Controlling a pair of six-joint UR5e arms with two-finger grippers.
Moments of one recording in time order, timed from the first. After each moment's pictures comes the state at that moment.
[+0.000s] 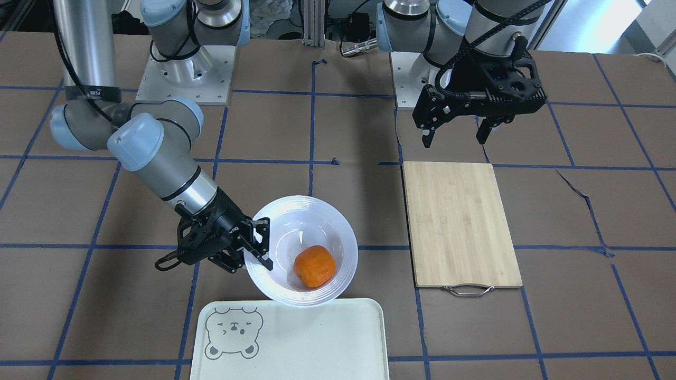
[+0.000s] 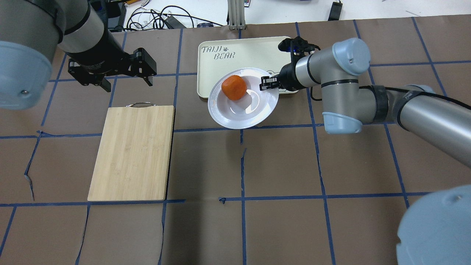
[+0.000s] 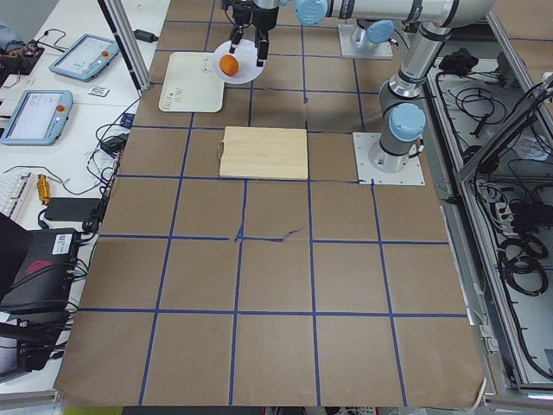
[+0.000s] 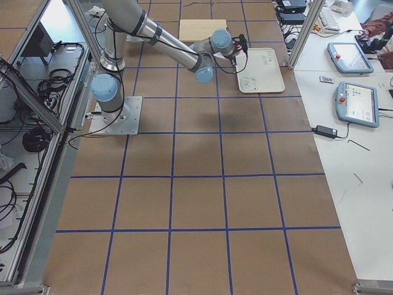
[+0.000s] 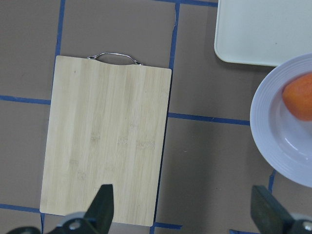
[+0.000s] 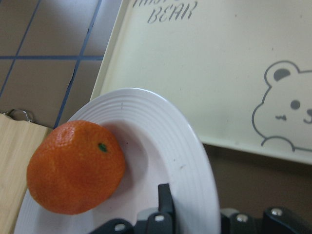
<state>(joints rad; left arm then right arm) -1.60 -1.53 -1.62 -1.46 1.60 -0.15 1.60 -1.14 1.84 -2.73 -1.01 -0.03</state>
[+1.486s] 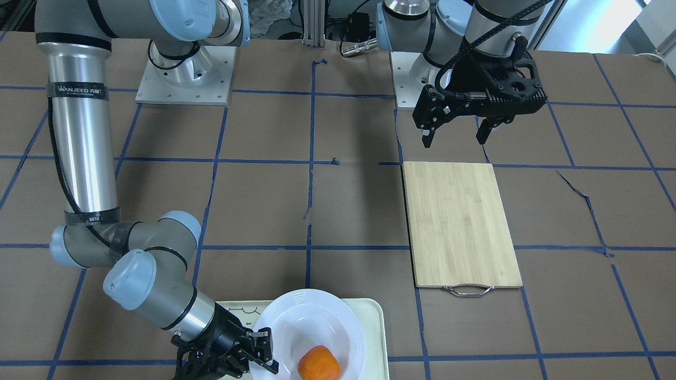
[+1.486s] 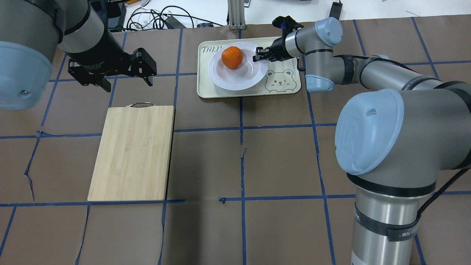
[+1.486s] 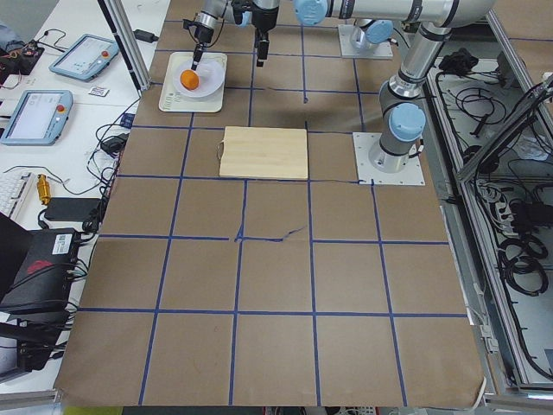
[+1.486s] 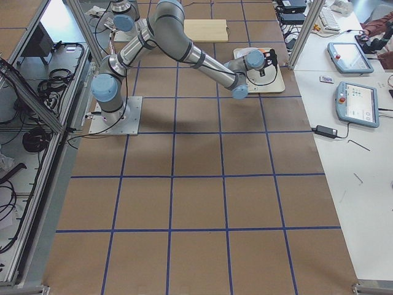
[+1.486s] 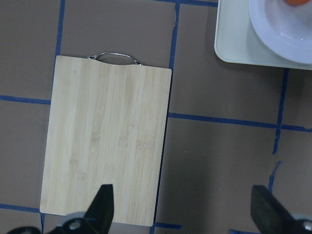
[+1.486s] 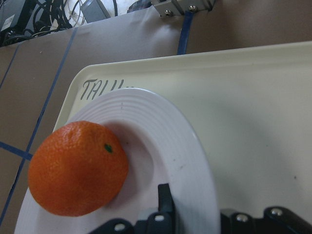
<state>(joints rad) -1.60 -1.53 -1.62 -1.46 1.60 -0.15 1.58 -0.71 1.40 -2.73 -0.92 0.01</state>
